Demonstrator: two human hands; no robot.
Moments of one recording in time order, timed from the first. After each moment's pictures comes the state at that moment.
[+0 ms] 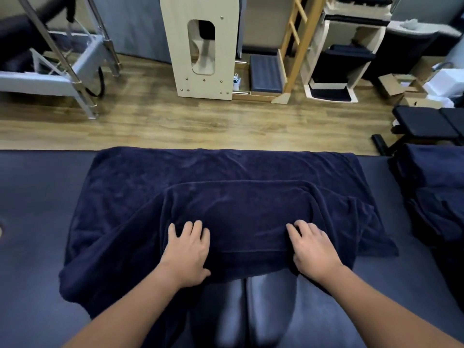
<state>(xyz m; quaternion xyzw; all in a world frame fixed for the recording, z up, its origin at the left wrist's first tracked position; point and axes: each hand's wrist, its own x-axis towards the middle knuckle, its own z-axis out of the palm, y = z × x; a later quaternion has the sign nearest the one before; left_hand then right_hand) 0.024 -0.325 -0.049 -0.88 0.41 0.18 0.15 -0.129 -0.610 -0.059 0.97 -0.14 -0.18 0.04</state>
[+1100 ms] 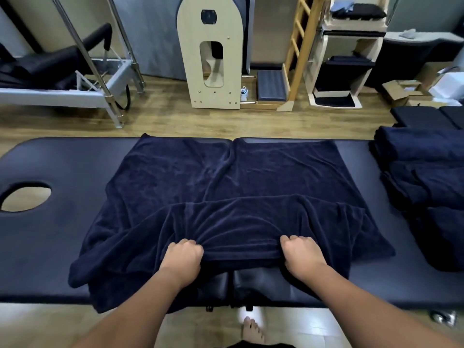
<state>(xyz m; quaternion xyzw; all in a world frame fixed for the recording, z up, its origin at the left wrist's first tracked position) -0.132 -0.282 -0.046 -0.92 0.33 0.18 0.11 -0.258 -0.565 -0.059 0.98 -0.10 -0.16 0.04</state>
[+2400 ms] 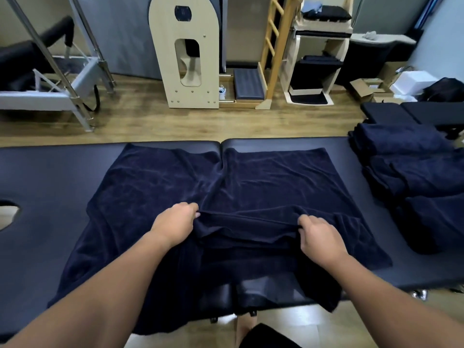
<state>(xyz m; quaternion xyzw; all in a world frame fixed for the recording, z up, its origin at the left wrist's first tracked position) -0.030 -0.301 -0.008 -0.92 0.33 0.17 -0.09 -0.263 -0.594 -0.030 0.97 -0.23 -0.01 -0.03</state>
